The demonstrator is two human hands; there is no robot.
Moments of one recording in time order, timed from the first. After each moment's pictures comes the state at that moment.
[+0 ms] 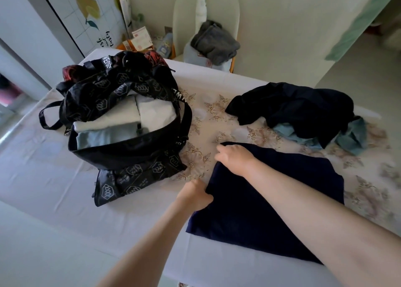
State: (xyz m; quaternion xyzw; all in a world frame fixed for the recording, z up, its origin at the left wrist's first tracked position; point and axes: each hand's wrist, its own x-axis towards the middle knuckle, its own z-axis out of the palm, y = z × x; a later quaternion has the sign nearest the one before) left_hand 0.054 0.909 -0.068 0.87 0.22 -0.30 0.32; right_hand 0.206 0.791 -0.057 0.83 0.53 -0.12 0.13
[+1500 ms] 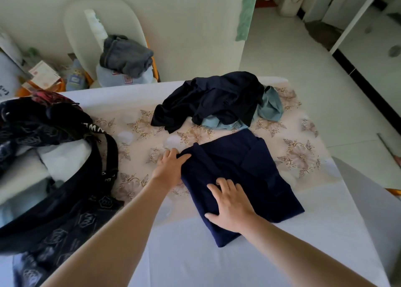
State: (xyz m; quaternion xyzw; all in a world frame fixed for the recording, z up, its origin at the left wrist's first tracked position) left_hand 0.200 0.847 -0.099 0.98 -0.09 -0.17 0.02; right_hand 0.105 0.625 -0.106 0.97 0.22 -0.12 -0.03
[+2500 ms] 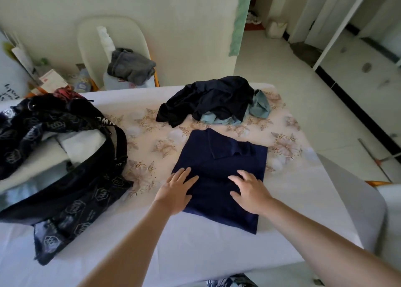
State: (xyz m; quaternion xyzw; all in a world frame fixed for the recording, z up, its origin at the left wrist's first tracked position) left_hand 0.066 0.849 -0.090 0.96 -0.19 -0.18 0.06; right_hand 0.061 0.571 -0.080 0.97 0.09 -0.20 -0.10
